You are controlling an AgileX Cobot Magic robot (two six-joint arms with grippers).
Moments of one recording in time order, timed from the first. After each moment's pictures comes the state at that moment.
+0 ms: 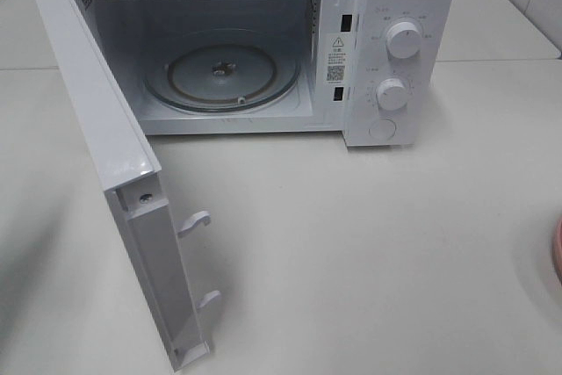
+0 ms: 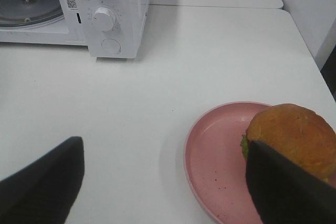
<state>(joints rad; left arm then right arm) 0.04 1.18 -0.22 0.38 -0.71 -0.27 0.11 0.00 -0.49 -0.08 0.97 0.06</state>
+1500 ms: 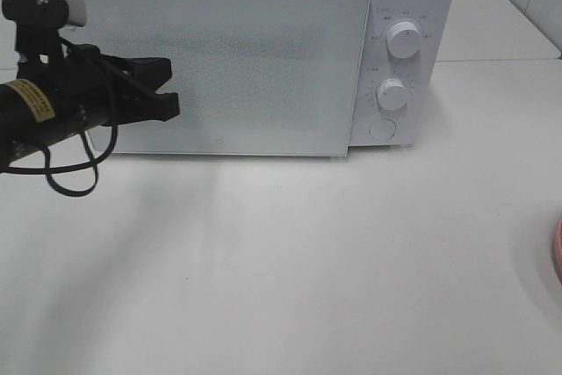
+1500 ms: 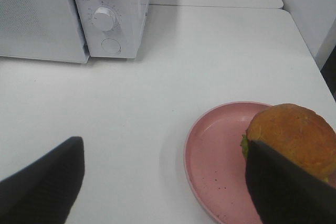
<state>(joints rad) -0.42 1.75 -0.64 0.23 -0.83 -0.25 0.11 0.00 -0.49 -0.08 0.97 0.06</state>
